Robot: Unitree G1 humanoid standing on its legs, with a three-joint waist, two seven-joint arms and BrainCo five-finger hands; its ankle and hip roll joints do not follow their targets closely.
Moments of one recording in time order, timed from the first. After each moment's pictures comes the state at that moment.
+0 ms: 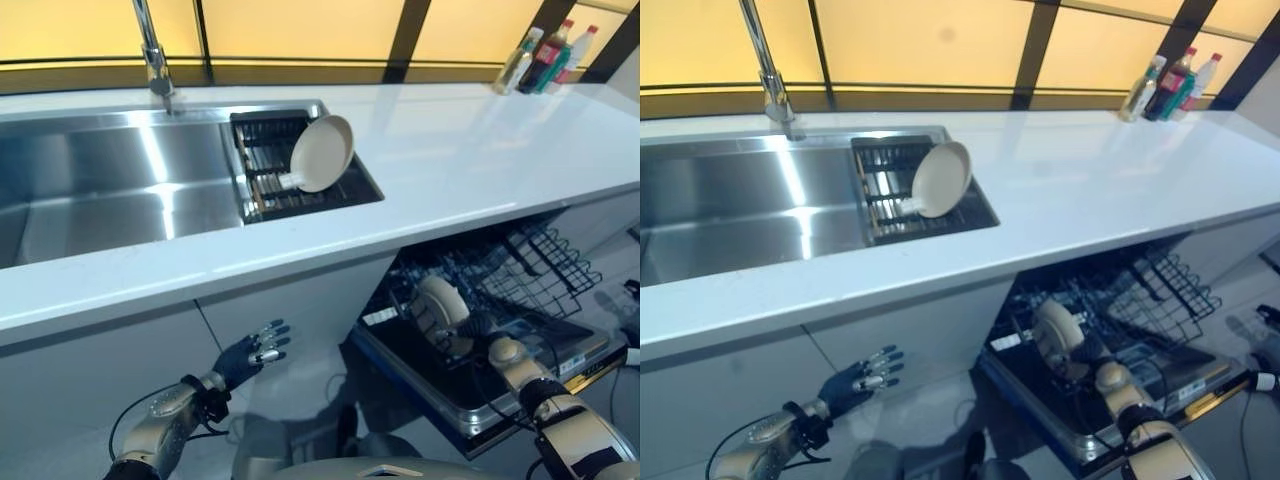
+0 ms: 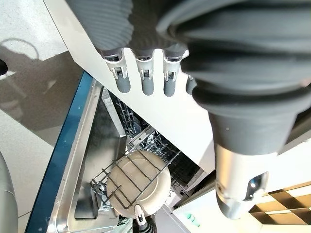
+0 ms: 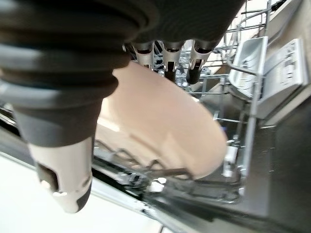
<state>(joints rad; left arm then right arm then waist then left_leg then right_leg) 0.14 0.51 -0.25 0.34 -0.69 0.05 -0.57 -0.32 -0.47 0.28 1.00 -0.09 -0.06 -0.04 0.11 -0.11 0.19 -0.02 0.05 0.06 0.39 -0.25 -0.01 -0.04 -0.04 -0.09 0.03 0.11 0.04</state>
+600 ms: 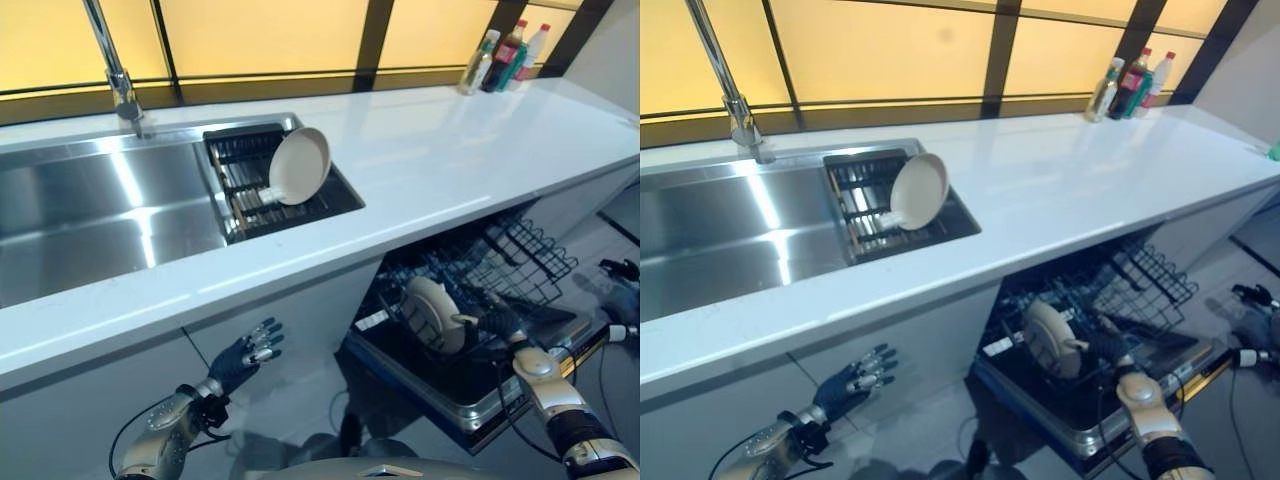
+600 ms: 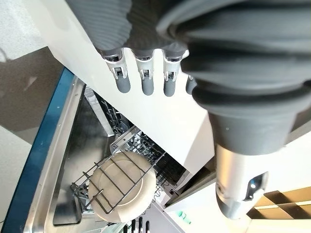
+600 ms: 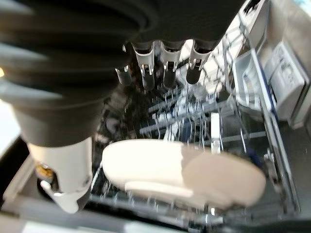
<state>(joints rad) 0.18 0.45 -0.17 0.34 -0.69 0.01 -0.56 -0.08 -0.53 0.07 0.63 0.09 -0.08 -0.05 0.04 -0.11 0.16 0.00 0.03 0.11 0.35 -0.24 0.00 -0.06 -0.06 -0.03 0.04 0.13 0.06</state>
